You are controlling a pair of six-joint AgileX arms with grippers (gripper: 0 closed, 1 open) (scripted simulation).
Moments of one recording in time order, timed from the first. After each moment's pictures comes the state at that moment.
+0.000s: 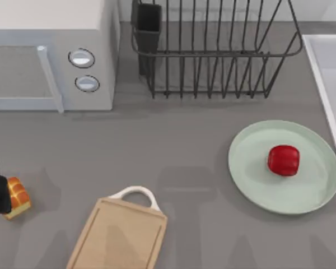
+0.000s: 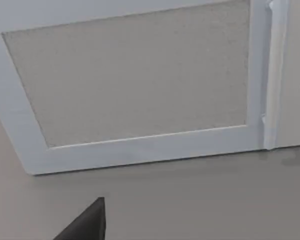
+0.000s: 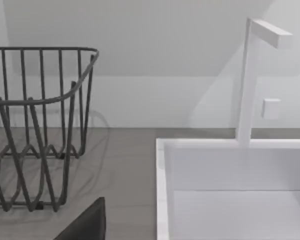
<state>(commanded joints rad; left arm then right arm) -0.01 0.26 0.16 -0.15 0.00 0.14 0.00 0.00 0.00 0.00 0.00 0.00</state>
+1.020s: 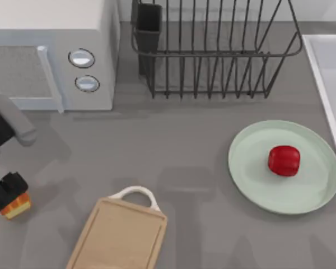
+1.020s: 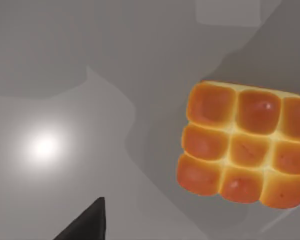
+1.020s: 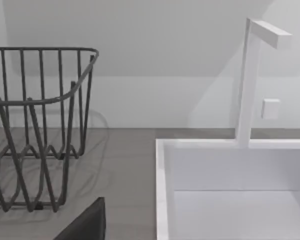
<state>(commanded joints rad) -0.04 1.46 0.92 -0.85 0.00 0.80 0.00 0.00 0.00 0.00 0.00 0.00</state>
